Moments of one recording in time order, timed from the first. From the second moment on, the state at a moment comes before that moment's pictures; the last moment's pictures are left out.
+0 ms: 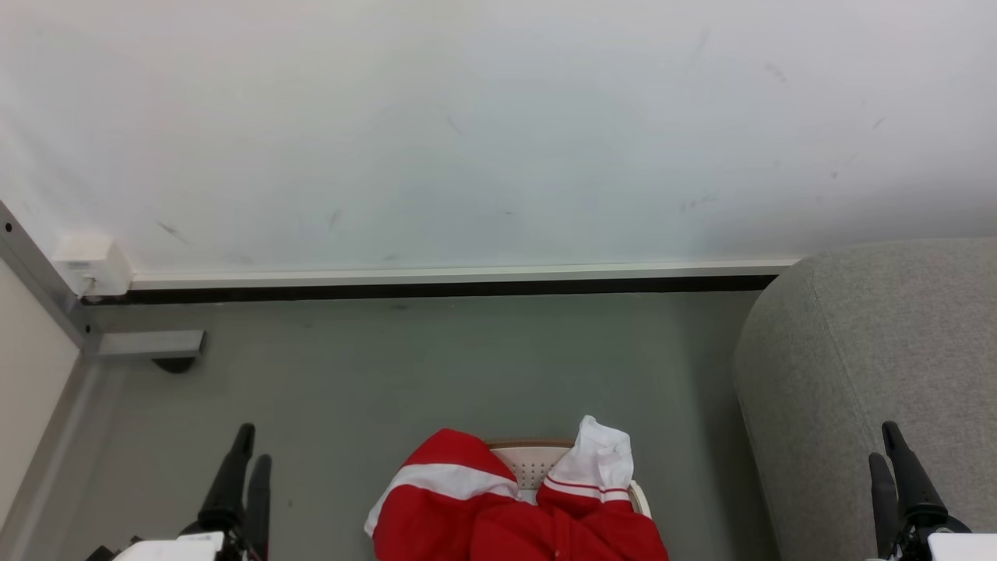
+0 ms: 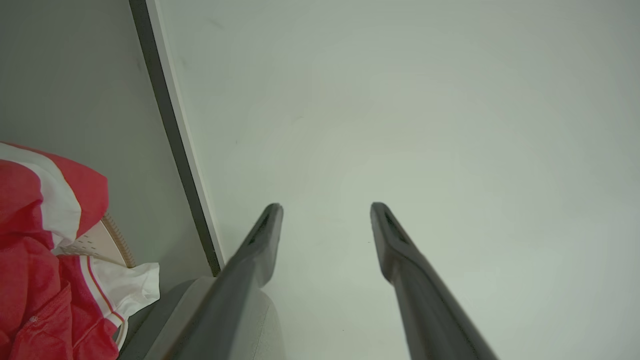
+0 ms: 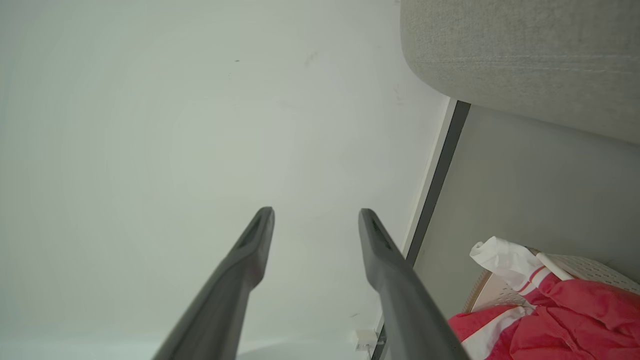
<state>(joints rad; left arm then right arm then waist) -0.08 0.04 0.10 0.27 -1.61 -0.13 0.10 -0.08 -0.04 -0.11 0.27 1.61 0.13 0.11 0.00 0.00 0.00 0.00</state>
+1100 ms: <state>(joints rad) -0.07 0.04 0.00 0.22 -1.05 -0.07 -0.04 -0.05 -0.07 -0.01 0.20 0.93 0.13 -0.04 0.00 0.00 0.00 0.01</state>
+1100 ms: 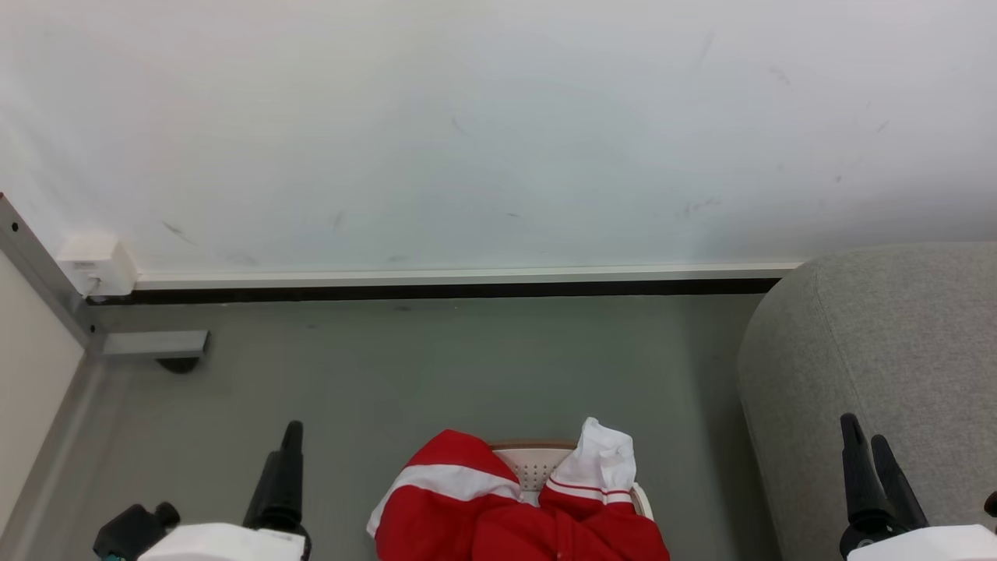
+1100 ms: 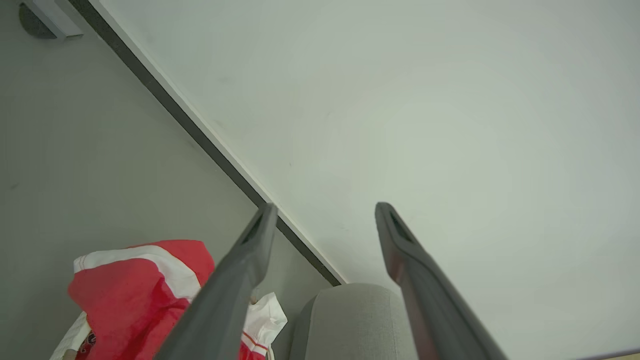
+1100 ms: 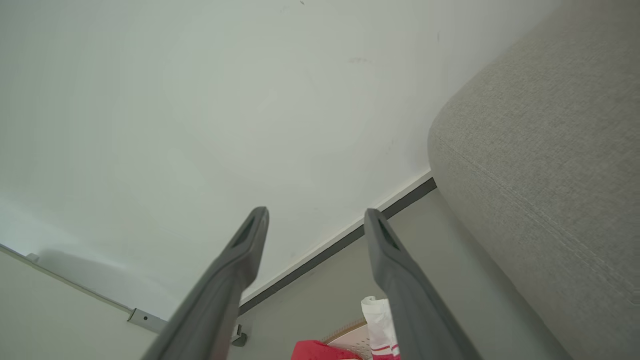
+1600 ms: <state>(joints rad) -0.06 0.04 -0.02 0.22 -0.79 -0.05 -0.09 -0.05 -0.08 0.02 0.22 0.71 0.13 -0.09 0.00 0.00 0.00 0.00</state>
